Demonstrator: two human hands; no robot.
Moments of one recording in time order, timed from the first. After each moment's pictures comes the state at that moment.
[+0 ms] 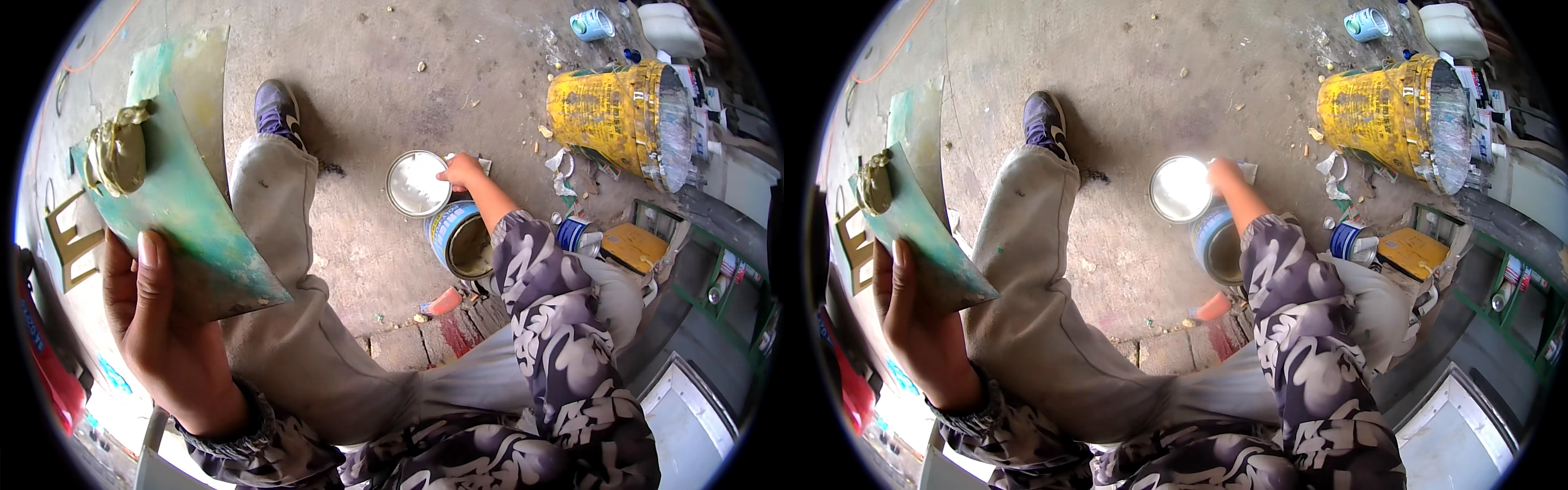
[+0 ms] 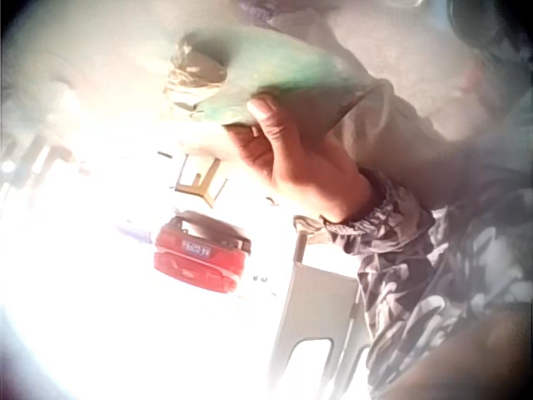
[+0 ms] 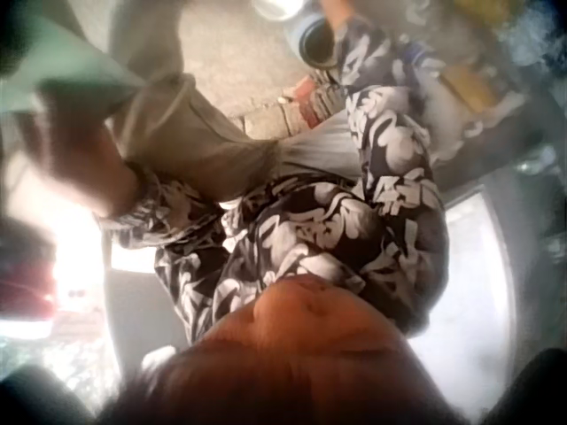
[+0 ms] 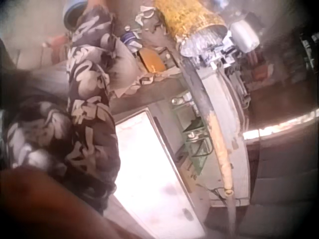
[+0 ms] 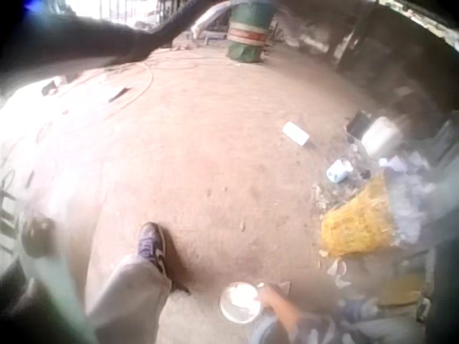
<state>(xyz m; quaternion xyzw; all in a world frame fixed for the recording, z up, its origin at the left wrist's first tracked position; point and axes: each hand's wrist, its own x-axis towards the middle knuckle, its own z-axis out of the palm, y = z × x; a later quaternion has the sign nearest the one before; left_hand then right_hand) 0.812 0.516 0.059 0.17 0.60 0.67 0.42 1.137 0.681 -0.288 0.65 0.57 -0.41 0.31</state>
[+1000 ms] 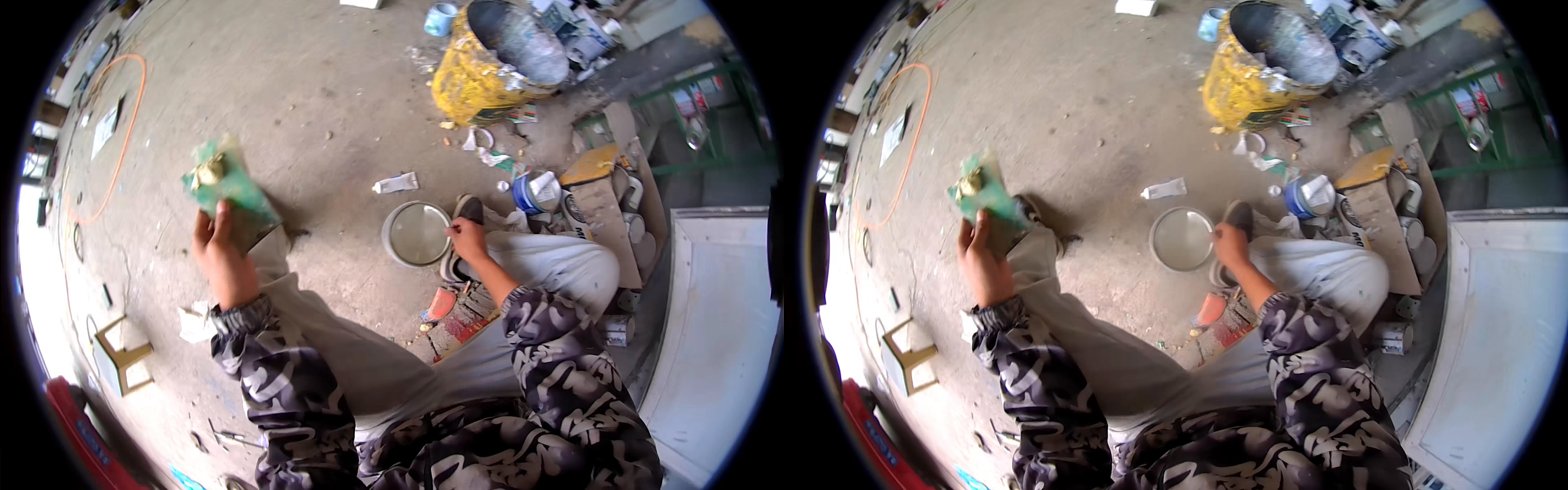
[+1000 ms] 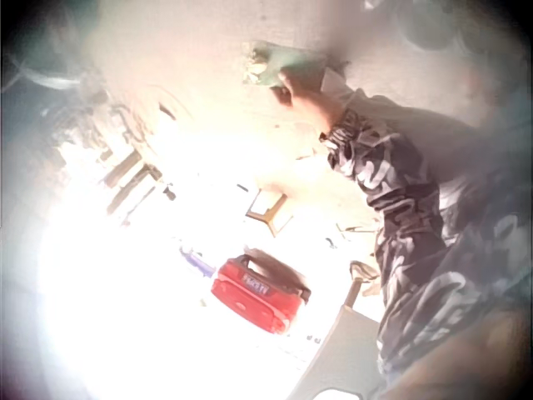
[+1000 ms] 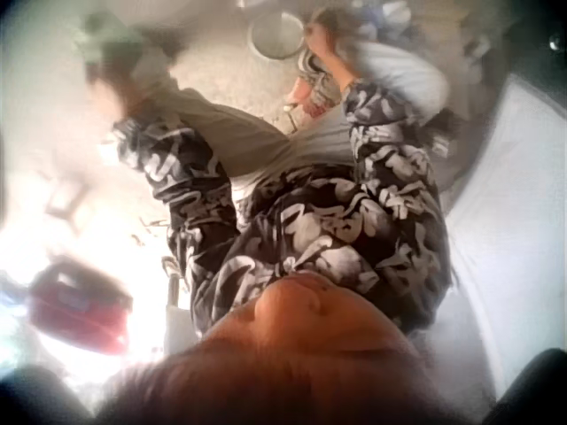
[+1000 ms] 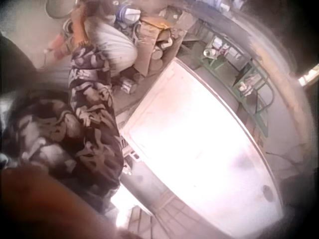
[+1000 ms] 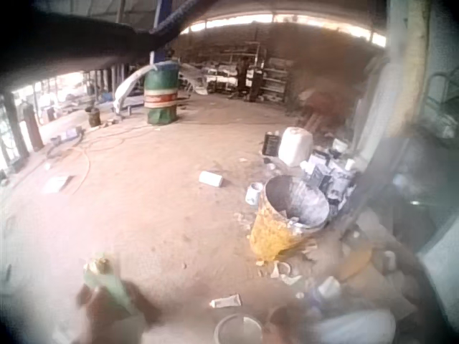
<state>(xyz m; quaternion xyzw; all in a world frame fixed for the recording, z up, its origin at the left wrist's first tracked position) 0.895 0.538 0.044 0.27 0.54 0.66 0.45 1.290 0.480 -0.201 0.77 0.50 -0.35 -0.20</state>
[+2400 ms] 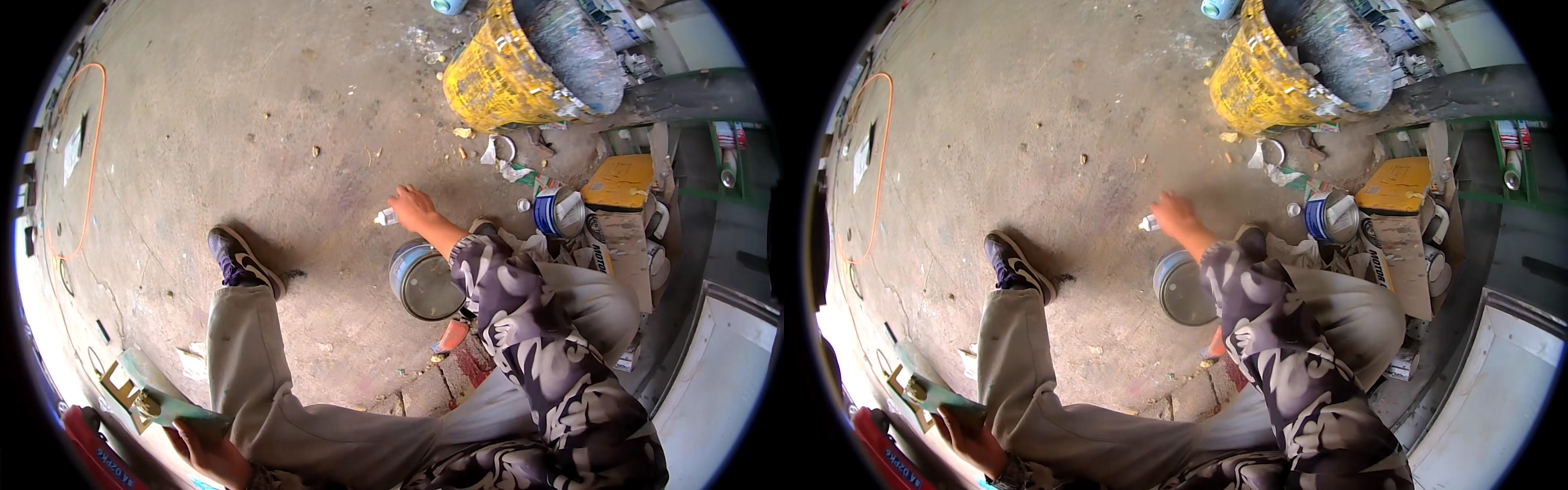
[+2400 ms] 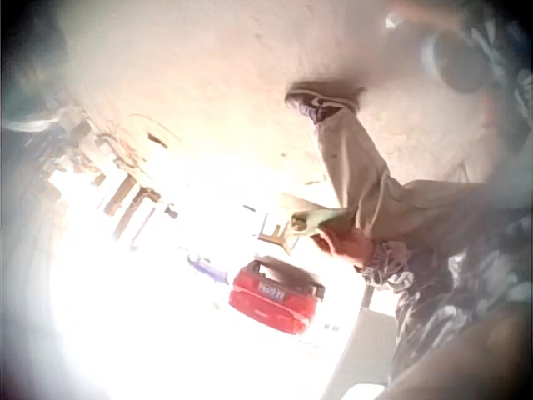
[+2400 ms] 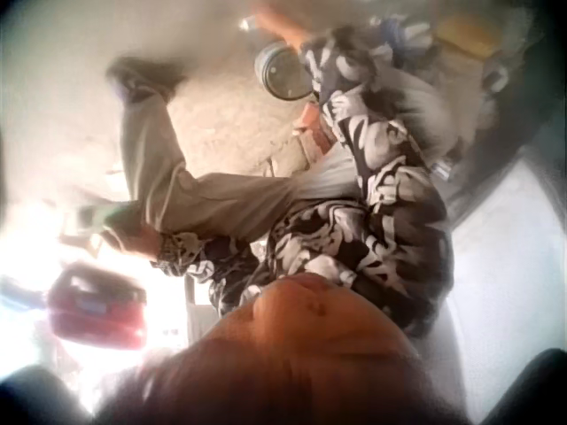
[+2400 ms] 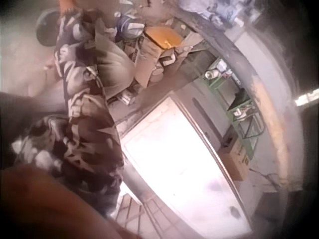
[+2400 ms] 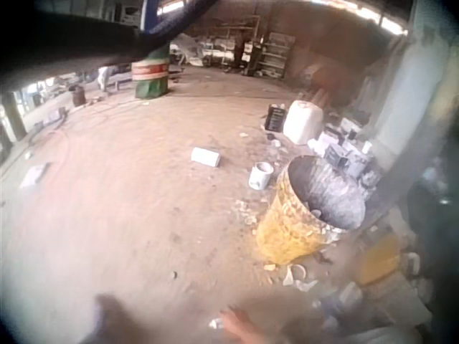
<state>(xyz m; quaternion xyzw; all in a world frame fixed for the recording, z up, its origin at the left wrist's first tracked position) 0.764 0.411 0.024 0.36 0.85 0.39 0.08 1.183 0.681 -0.298 0.54 0.82 -0.18 0.09</state>
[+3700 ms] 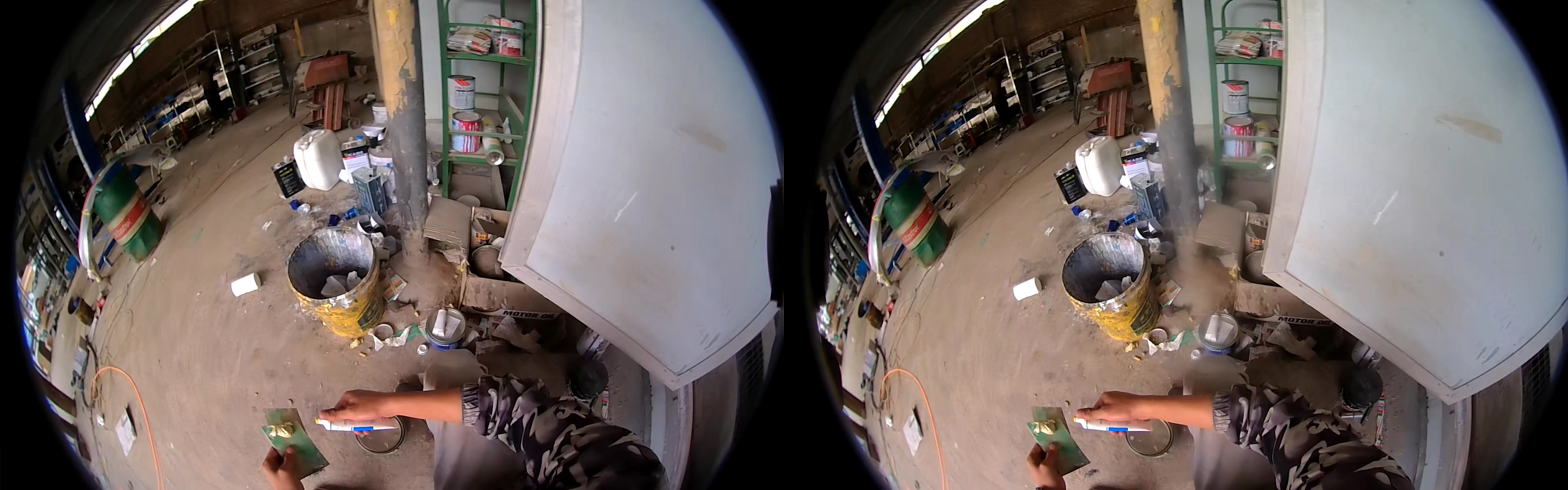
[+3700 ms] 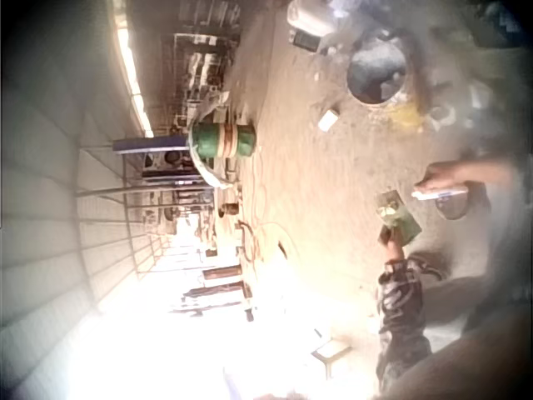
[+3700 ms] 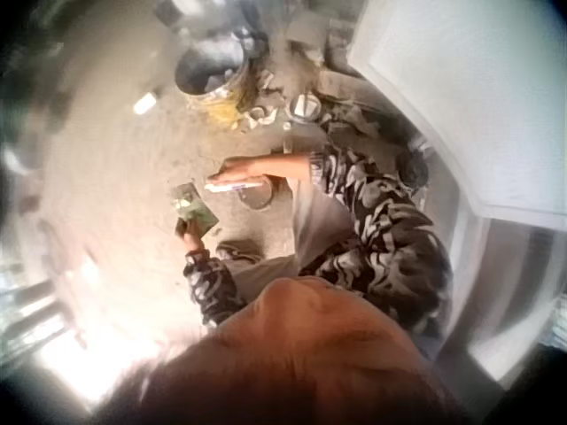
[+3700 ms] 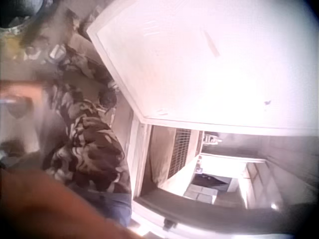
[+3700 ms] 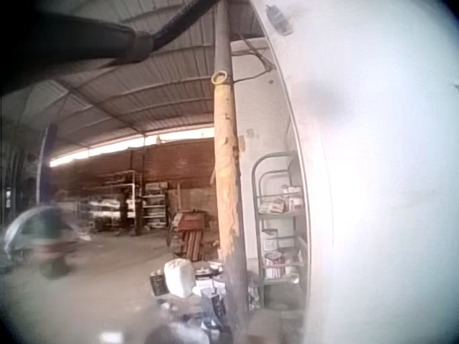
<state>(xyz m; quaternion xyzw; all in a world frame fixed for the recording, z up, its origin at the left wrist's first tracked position) 0.999 0.522 0.092 0.51 0.56 0.41 0.51 1.282 0.527 0.104 0.43 0.55 -0.67 -0.26</state>
